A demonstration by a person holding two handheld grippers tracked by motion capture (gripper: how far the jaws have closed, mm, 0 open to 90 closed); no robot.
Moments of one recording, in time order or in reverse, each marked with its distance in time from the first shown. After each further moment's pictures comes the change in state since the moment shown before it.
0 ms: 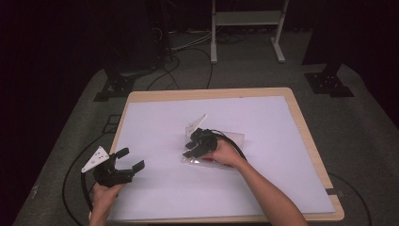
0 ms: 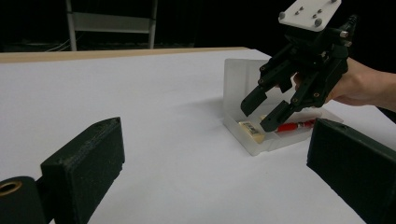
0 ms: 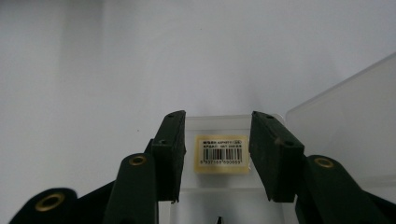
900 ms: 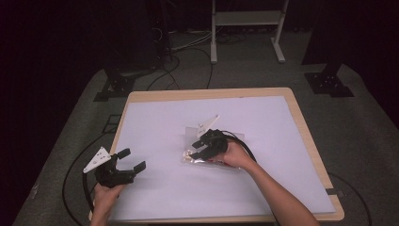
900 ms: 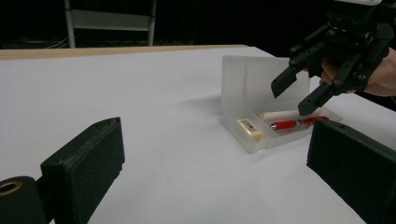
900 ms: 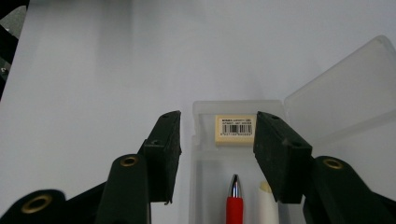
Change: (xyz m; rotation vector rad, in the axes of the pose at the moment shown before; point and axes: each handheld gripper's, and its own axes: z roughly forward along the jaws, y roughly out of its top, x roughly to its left) left arm -0.002 -0.001 0.002 0.008 -0.002 -0.001; right arm 0.019 -0.012 -0.041 -0.054 -0.020 -0.028
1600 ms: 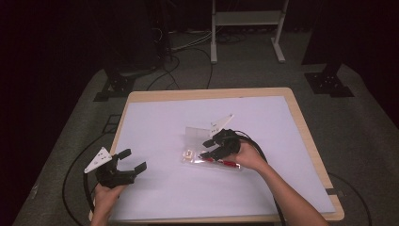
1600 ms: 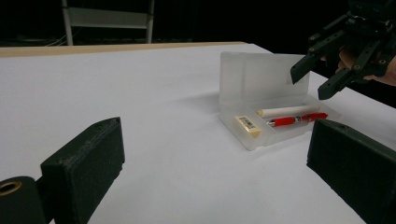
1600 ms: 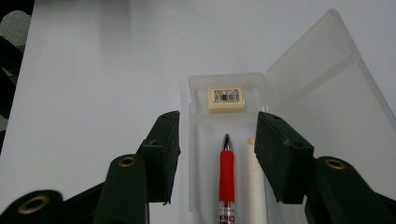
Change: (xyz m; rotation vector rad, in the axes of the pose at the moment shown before) left arm -0.001 -0.002 0.001 0.011 -0.006 0.007; right arm 0.002 -0.019 -0.034 -0.013 -0.034 0.017
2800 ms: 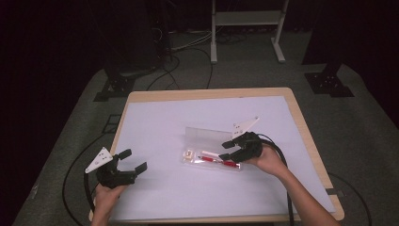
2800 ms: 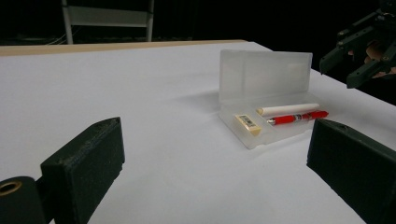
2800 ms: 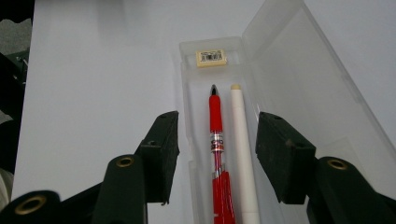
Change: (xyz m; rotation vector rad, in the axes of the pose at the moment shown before) left arm -0.001 -0.001 0.001 0.006 0.002 0.001; right arm 0.005 -0.039 -0.049 -0.025 -0.057 0.058
